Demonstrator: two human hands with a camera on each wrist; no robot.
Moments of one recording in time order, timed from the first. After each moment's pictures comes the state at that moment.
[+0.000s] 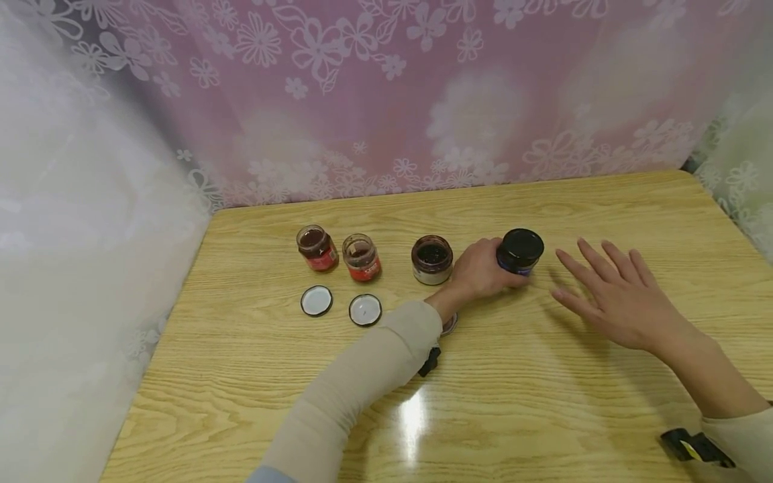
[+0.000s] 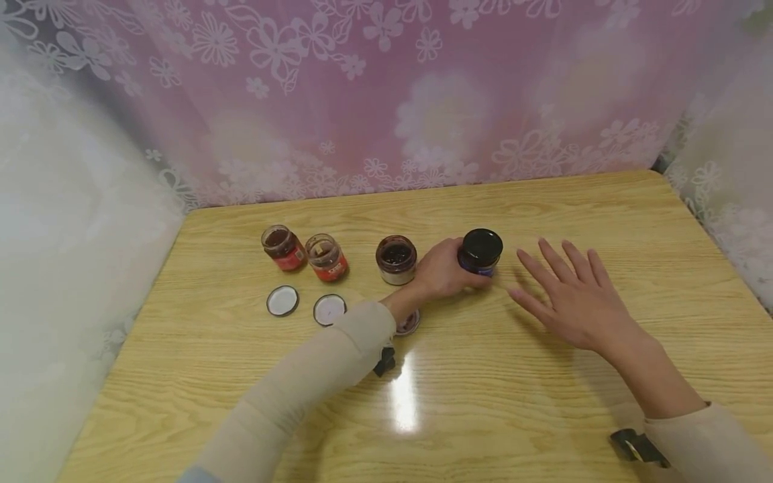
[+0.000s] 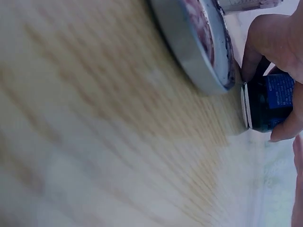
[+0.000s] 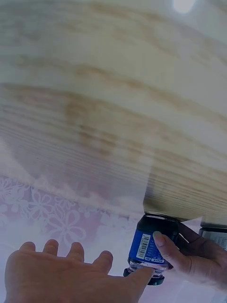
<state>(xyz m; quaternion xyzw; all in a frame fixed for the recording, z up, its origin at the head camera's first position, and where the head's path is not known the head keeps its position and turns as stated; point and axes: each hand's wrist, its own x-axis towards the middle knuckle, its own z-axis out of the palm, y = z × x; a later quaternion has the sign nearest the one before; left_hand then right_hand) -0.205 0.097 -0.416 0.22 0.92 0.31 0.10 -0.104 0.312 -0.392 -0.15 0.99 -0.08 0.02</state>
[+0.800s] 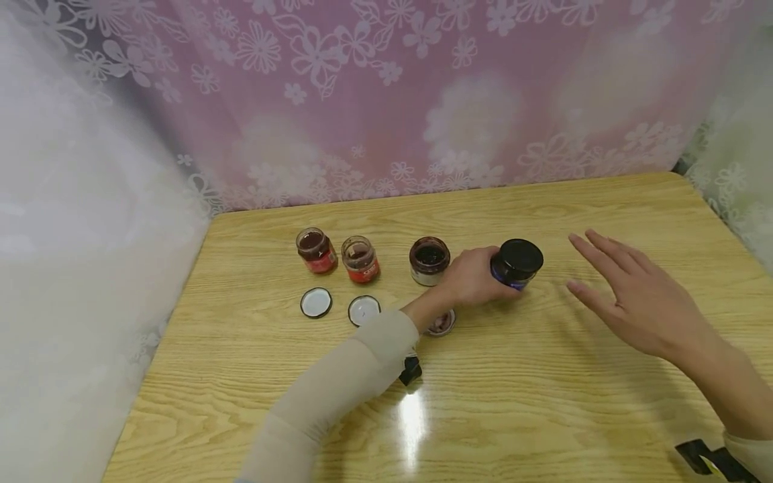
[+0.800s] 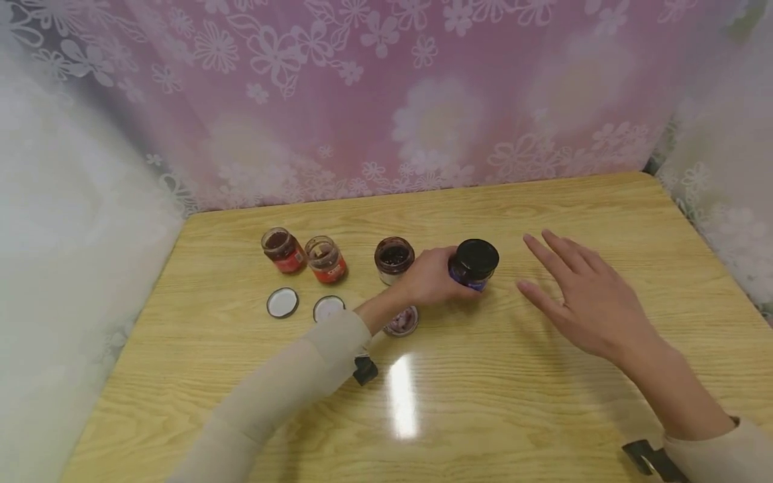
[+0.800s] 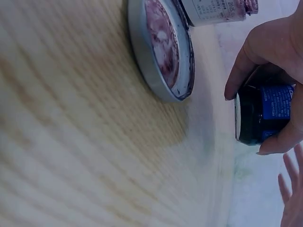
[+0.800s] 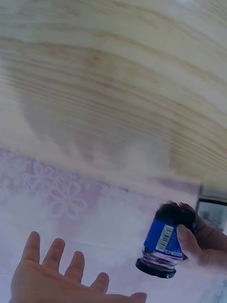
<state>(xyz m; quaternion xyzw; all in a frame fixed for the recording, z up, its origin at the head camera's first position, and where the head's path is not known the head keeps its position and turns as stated) -0.185 0.073 -0.388 0.29 0.89 0.32 0.13 -0.085 0.305 -0.352 -0.15 0.97 -0.16 -0.06</state>
